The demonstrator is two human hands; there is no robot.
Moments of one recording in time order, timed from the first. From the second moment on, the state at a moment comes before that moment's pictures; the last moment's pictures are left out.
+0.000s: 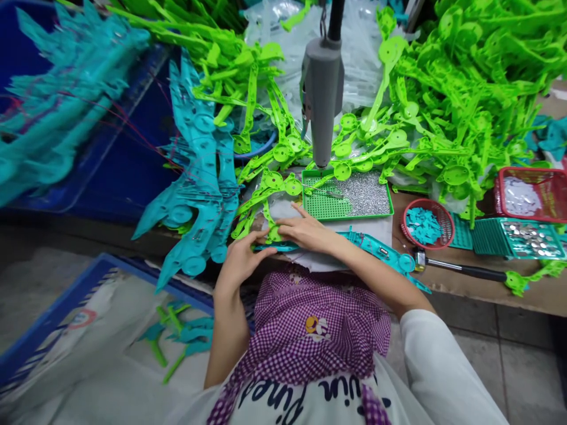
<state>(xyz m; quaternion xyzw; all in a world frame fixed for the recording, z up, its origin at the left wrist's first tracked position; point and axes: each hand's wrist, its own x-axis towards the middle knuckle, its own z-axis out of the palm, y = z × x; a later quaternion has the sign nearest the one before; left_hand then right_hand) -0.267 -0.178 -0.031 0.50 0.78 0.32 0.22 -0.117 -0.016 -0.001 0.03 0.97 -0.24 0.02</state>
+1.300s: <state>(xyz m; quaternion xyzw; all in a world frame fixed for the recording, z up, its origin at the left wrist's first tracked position) -0.238 -0.193 -0.038 0.59 0.74 0.32 0.00 -0.066 0.102 0.051 0.37 0.92 -0.04 -0.11</state>
